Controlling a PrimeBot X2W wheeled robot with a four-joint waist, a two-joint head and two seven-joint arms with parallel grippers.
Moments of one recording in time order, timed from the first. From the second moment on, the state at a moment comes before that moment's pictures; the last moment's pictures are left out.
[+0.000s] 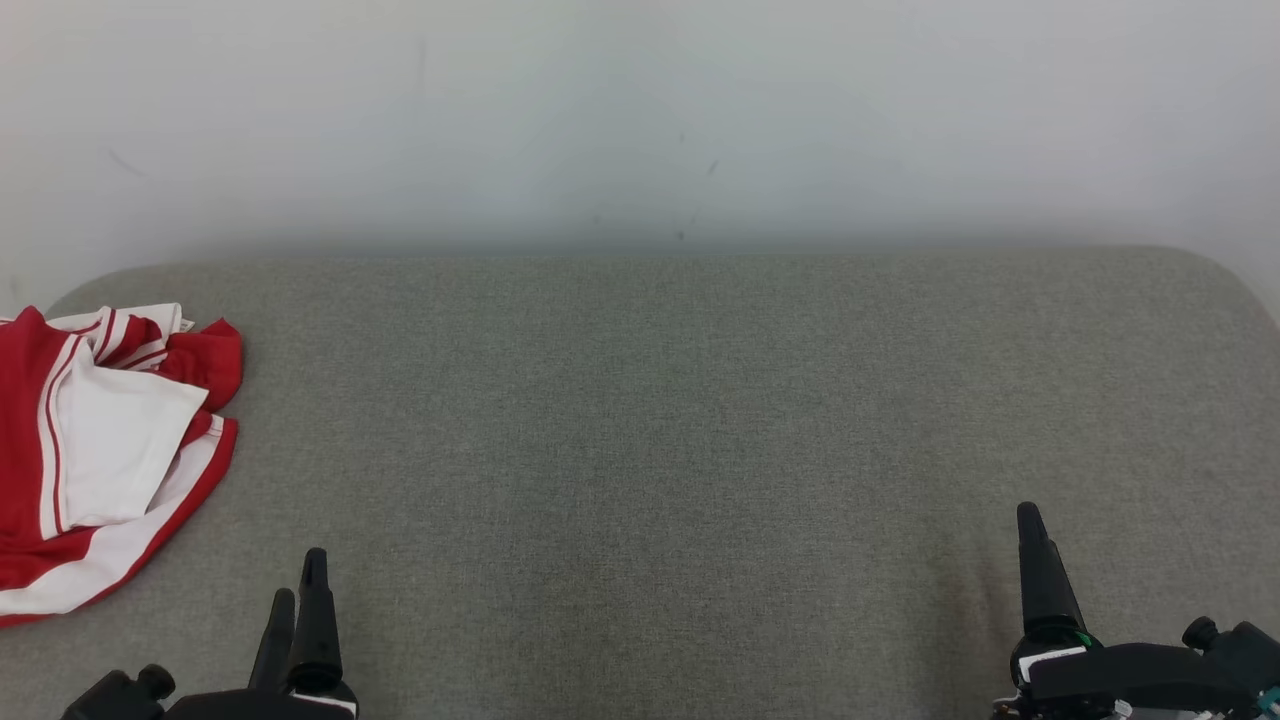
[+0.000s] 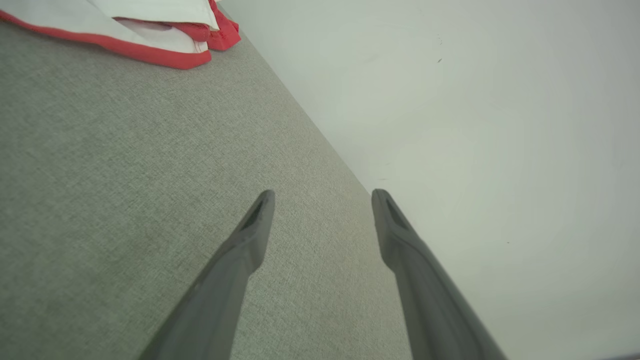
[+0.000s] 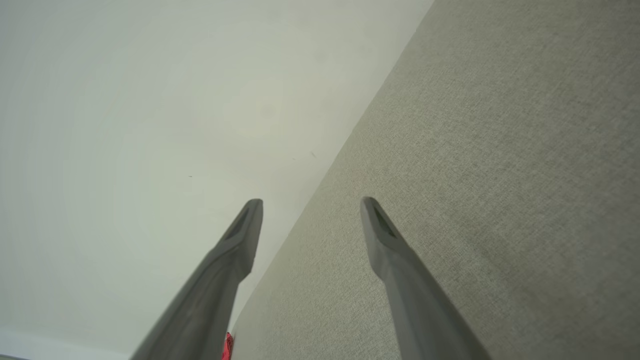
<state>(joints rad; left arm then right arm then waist) -0.04 0.04 0.04 0.17 -1.00 -0.05 -0.04 -0.05 -0.05 -0.03 0.21 1.09 0.13 -0.09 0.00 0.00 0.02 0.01</state>
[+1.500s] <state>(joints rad) -0.06 0.09 -0.05 0.18 -0.35 -0.01 -0.17 -0.12 -0.05 -0.02 0.35 0.46 0.13 -0.19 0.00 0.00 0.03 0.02</state>
